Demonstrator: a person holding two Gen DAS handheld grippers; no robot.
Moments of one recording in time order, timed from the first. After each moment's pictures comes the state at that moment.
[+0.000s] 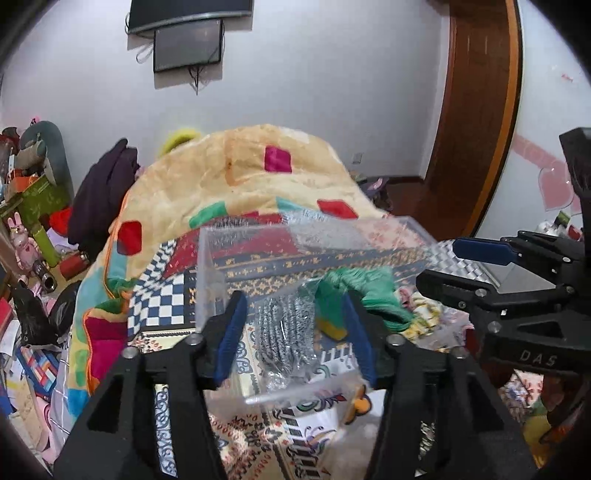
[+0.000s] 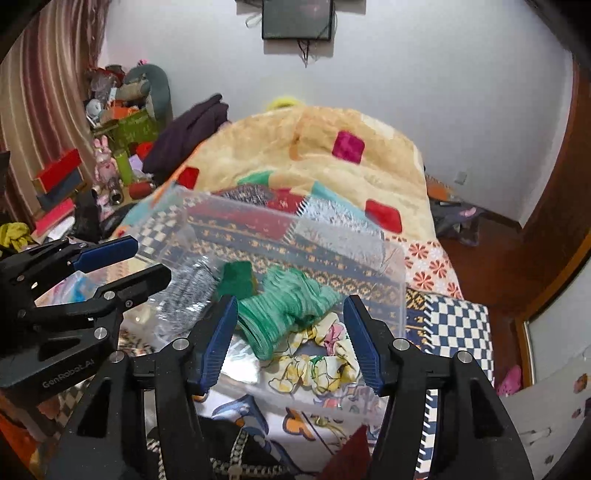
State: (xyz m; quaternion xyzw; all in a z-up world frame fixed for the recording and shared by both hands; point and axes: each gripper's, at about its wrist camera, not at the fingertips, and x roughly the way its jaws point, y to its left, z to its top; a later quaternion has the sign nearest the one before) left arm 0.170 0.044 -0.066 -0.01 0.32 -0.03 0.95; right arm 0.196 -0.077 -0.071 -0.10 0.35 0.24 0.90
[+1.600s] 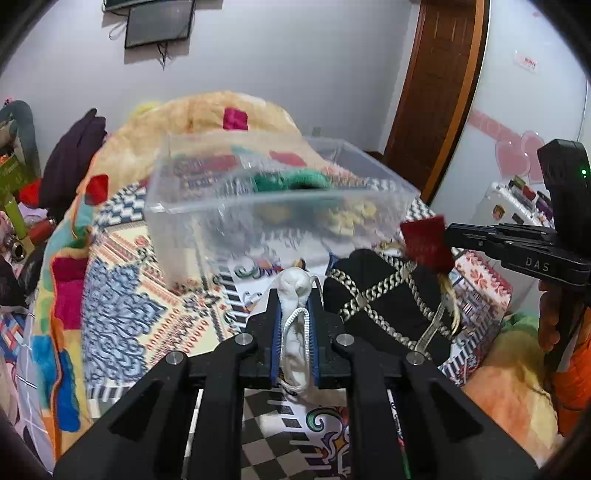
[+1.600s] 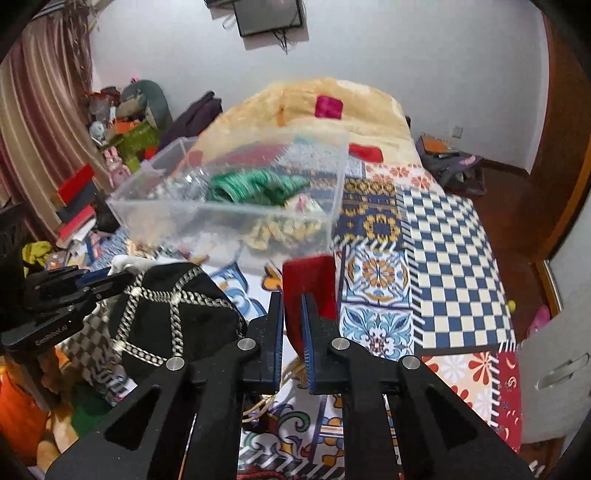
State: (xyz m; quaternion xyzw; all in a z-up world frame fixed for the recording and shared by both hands) left arm 0.081 0.031 -0.115 -0.03 0.36 -0.11 0.93; right arm 0.126 -0.162 -0.117 -0.02 0.39 0.25 0.89
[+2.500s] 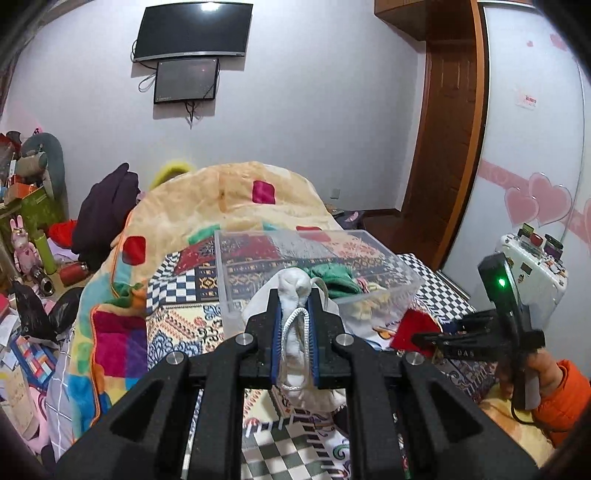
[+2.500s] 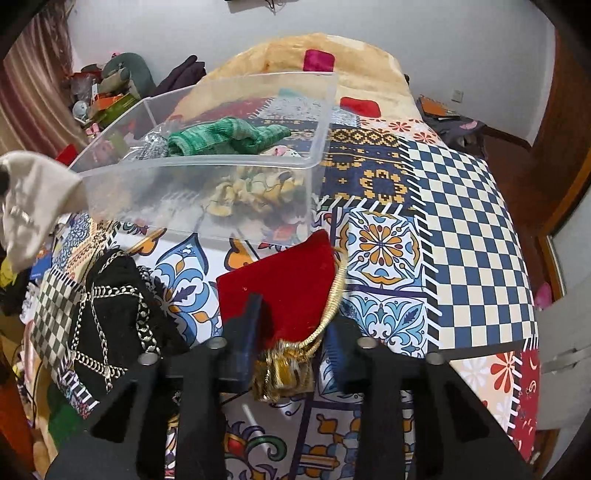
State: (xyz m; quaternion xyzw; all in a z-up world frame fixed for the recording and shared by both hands) left arm 0.069 0.059 -0.049 -0.03 0.25 -0.07 0.96; right arm 0.168 -0.156 -0.169 -0.04 0.47 0.23 0.85
